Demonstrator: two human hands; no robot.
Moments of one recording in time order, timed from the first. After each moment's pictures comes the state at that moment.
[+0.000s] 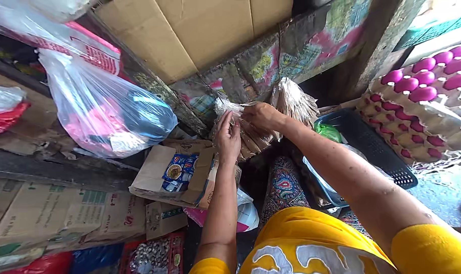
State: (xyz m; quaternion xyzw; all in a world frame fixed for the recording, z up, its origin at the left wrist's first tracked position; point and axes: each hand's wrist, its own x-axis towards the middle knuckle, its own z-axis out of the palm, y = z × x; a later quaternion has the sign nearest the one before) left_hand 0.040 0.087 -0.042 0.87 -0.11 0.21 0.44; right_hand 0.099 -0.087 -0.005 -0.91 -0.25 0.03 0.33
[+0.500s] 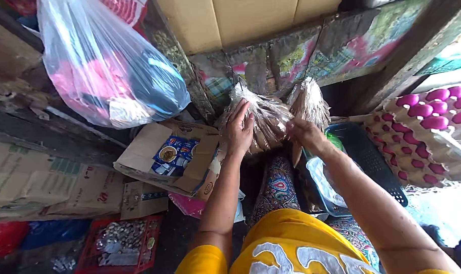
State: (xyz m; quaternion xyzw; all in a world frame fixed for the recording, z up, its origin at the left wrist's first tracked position) left_hand 0.050 0.094 -0.057 0.81 -0.13 0.23 0.52; right_hand 0.031 -0.142 -0.063 -0.81 -0.16 0.02 0.57
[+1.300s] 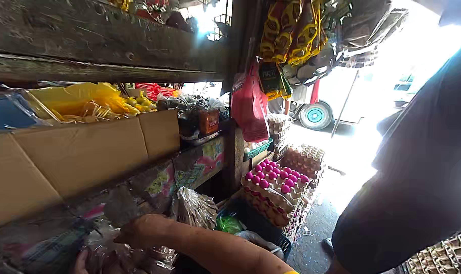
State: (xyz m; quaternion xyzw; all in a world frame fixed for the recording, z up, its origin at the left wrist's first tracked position) left_hand 0.052 0.080 -0.043 0.82 -0.08 0.34 0.46; right_hand 0.089 -0.066 0.047 -0.91 -0.25 0.01 0.32
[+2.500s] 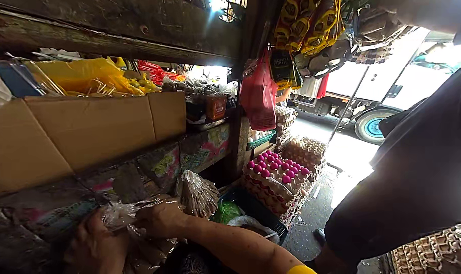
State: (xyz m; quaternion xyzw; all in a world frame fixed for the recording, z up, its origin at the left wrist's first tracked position) left_hand 0.076 0.086 -0.024 0.90 -0.01 0.27 0.34; right_hand 0.054 -0.068 0.024 -0.91 -0.24 -0.02 0.33
